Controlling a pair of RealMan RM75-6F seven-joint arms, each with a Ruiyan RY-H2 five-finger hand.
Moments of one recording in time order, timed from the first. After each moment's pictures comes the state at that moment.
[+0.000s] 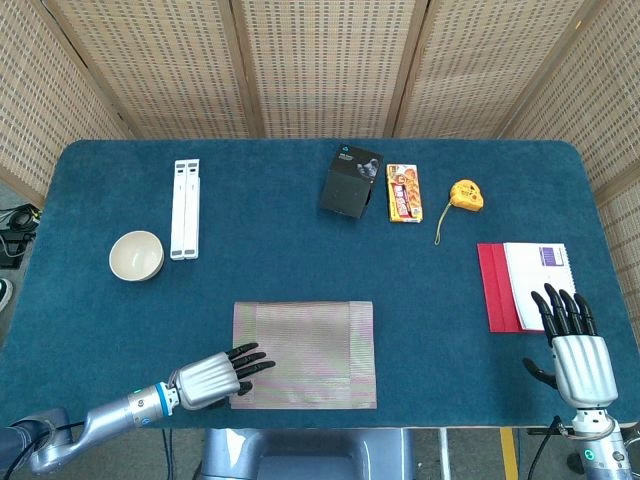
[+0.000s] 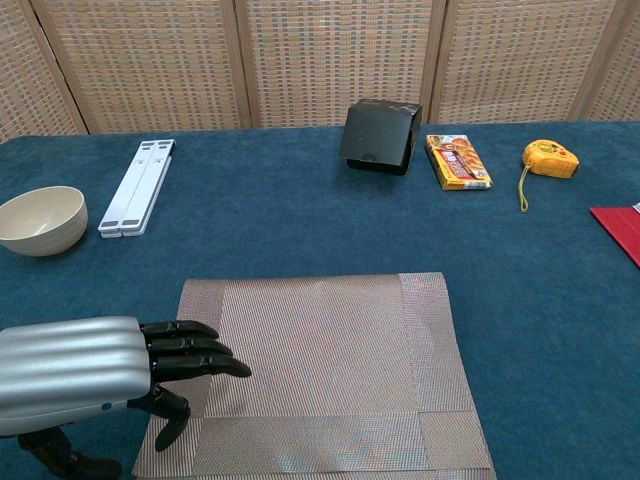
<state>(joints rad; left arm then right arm) -0.65 -1.49 0.25 -1.31 2.02 1.06 -0.03 0.07 -1.26 0.06 -1.47 -1.58 1.56 -0.10</state>
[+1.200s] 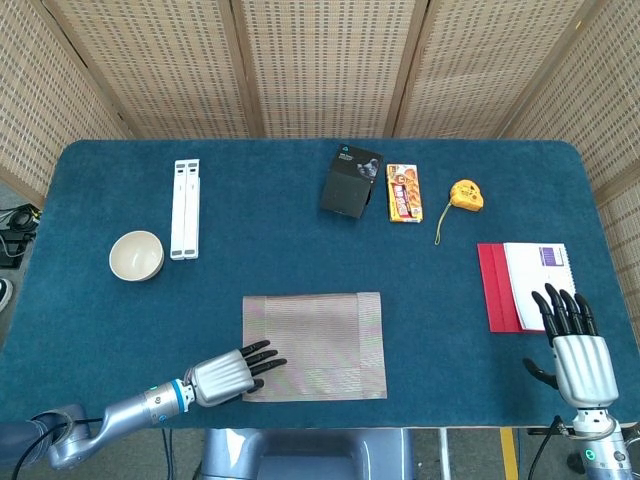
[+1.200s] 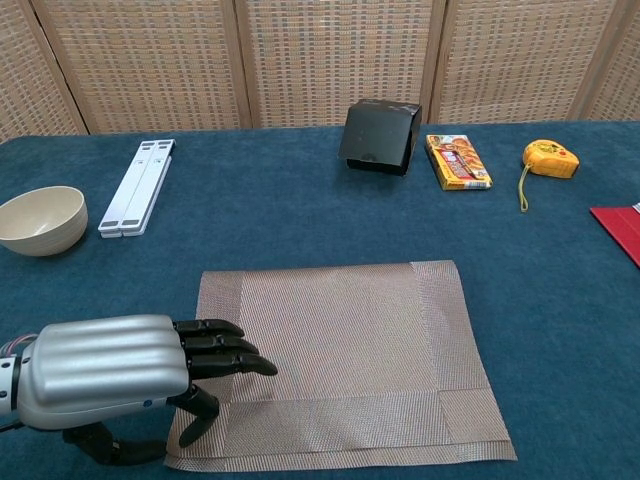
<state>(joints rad) -0.71 -1.52 0.24 -1.36 1.92 0.98 0.07 0.07 -1.26 0.06 -1.48 -1.57 1.56 -0.09</state>
